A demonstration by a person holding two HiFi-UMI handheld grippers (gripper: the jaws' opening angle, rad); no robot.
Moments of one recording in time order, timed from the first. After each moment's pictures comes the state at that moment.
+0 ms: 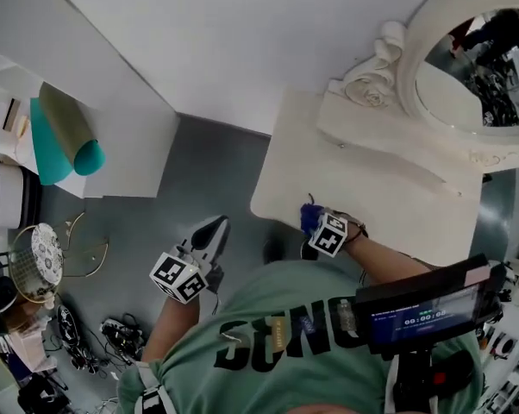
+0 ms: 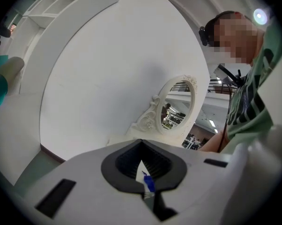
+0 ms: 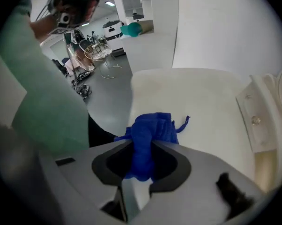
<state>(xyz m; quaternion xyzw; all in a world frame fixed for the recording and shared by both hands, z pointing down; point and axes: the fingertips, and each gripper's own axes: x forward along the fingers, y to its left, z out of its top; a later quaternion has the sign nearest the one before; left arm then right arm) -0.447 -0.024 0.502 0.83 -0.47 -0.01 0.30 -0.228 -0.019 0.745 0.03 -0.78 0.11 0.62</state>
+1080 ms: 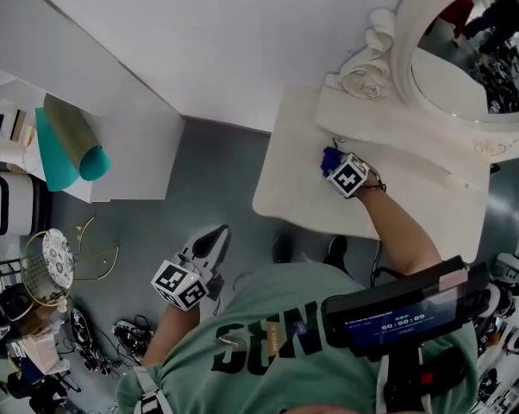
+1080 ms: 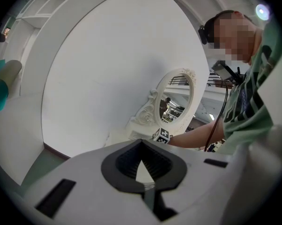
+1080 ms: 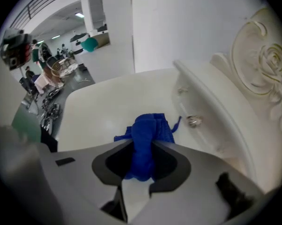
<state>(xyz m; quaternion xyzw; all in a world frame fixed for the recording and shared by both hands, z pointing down) -0.436 -0.005 0.509 0.83 -0.47 0.03 0.31 -0.189 -0.200 0.748 0.20 -0.78 0.14 0.58</state>
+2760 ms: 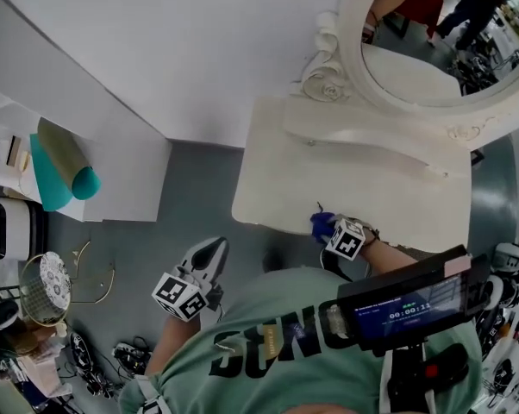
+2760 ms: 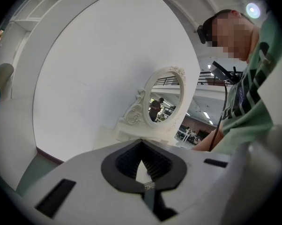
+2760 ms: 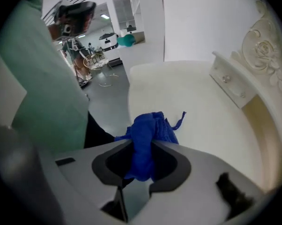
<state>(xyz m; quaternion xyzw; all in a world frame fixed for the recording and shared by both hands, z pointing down) -0.371 0.018 0.492 0.85 -0.45 0.03 0.28 -0.117 -0.003 0.753 0.07 -0.81 0.12 0.57</state>
